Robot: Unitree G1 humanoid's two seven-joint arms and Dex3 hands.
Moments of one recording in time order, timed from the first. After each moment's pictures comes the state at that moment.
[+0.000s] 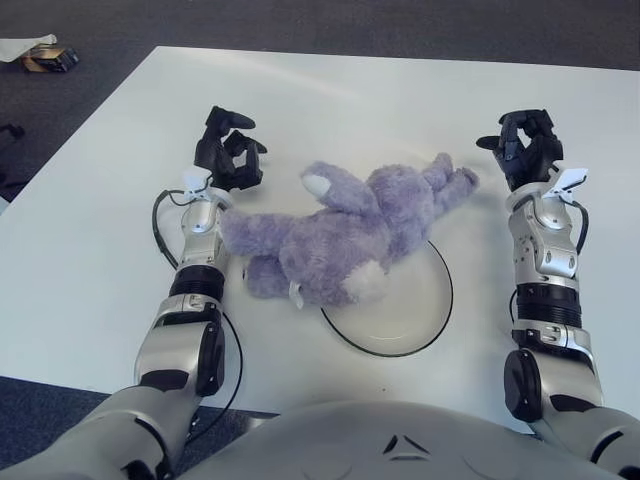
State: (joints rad) left arm -0.52 0.16 0.20 0.76 -0.15 -0.62 -0.17; right arm -0.39 -0.20 -0.28 0.22 0.14 0.01 -0.04
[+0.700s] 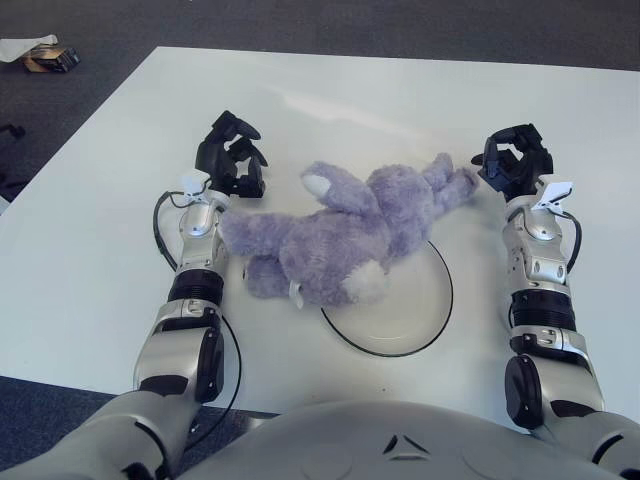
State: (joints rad) left arm -0.48 0.15 0.20 0.70 -0.16 -0.56 -0.19; right arm -0.37 -0.20 -0.26 0.33 0.08 -0.11 -0.06
